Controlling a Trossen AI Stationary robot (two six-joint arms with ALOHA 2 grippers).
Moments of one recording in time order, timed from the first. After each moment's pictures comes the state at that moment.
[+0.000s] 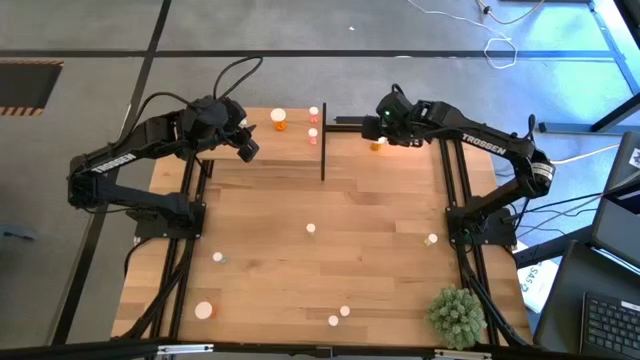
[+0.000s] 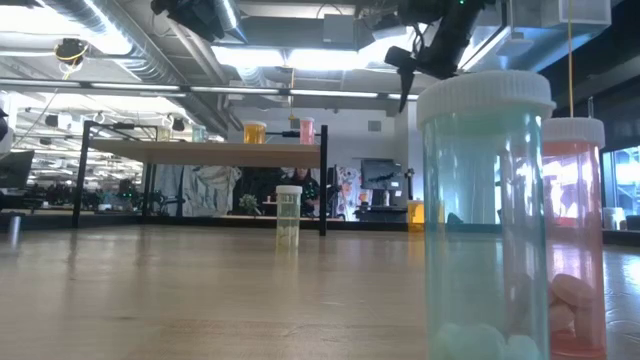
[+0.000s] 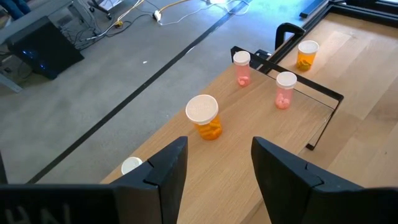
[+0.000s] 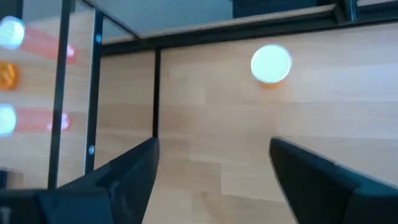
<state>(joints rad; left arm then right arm) 0.34 1.05 1.34 -0.83 -0.56 -0.09 -0.51 1.48 1.41 -0.95 0.19 1.08</state>
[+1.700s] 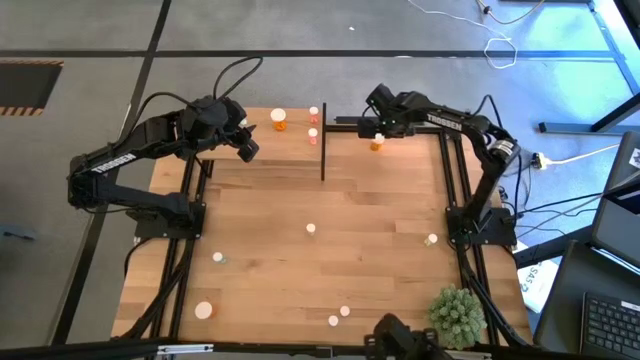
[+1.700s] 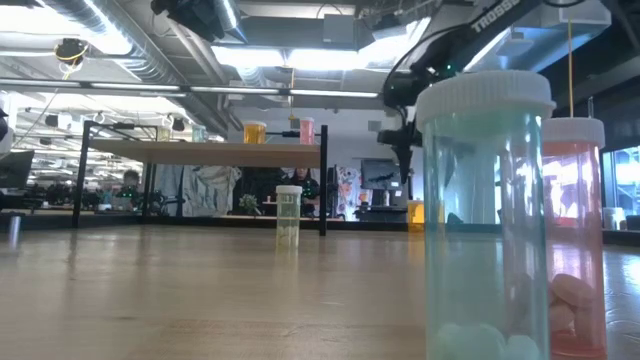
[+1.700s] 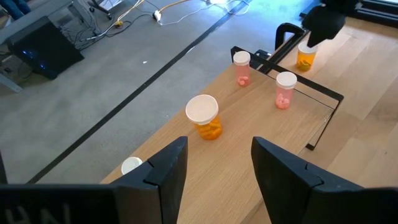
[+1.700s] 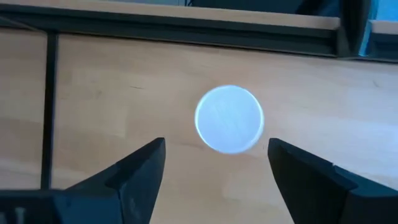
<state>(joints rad) 0.34 1.05 1.34 -0.83 -0.56 -0.09 -0.75 1.80 1.40 -0.85 0.08 0.72</state>
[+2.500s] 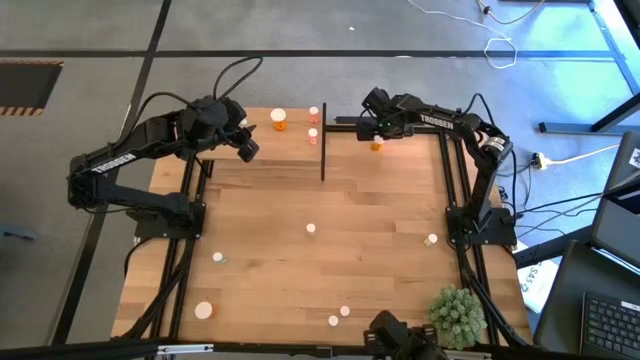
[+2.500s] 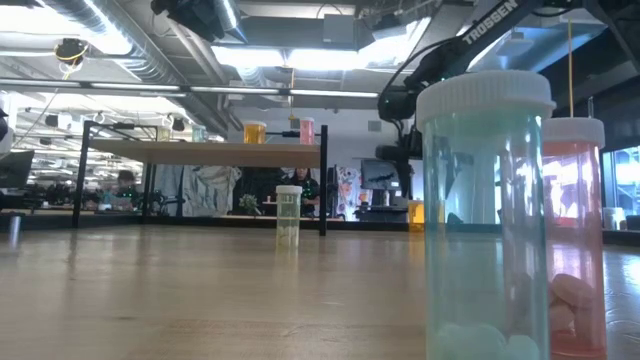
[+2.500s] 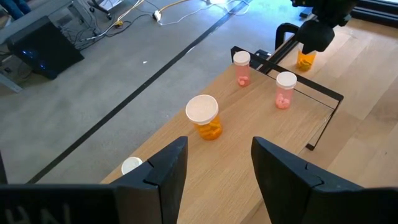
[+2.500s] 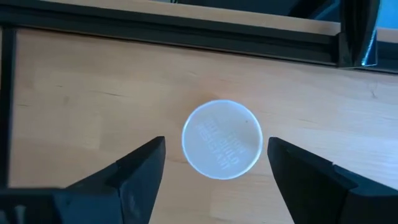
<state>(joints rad) 0.34 1.05 1.34 -0.83 -0.56 -0.09 -0.75 1.87 1.40 -0.82 0.13 0.69</state>
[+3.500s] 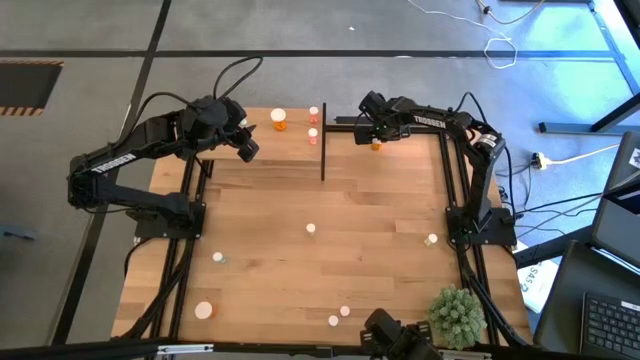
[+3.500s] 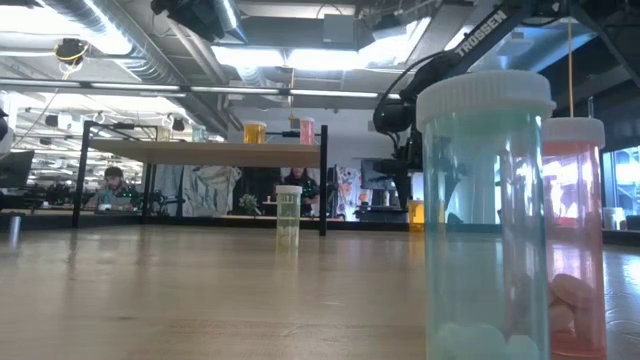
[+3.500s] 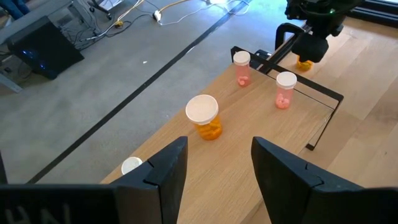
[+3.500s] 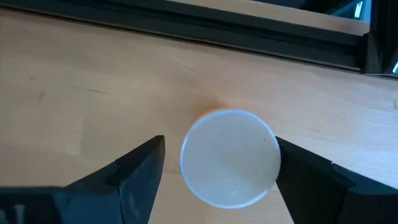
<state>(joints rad) 0.34 1.05 1.34 -0.83 -0.56 -0.09 -0.75 1.94 1.40 -0.78 0.14 0.65</state>
